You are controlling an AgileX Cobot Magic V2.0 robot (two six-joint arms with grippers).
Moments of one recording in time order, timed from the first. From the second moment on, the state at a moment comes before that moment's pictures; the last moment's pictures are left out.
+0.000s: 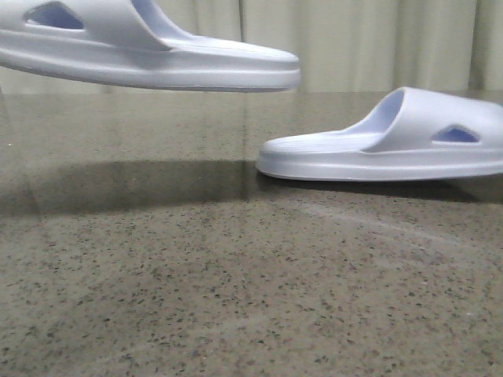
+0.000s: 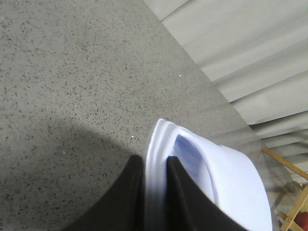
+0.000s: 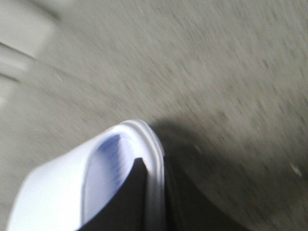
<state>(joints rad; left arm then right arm) -0.22 0.88 -0.60 -1.07 0.37 0.13 0.13 1.01 -0.44 0.55 -0.04 0.30</state>
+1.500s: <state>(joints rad) -0.22 0.88 -0.60 -1.17 0.56 0.21 0.13 0.57 -0.59 0.54 0.42 0.30</state>
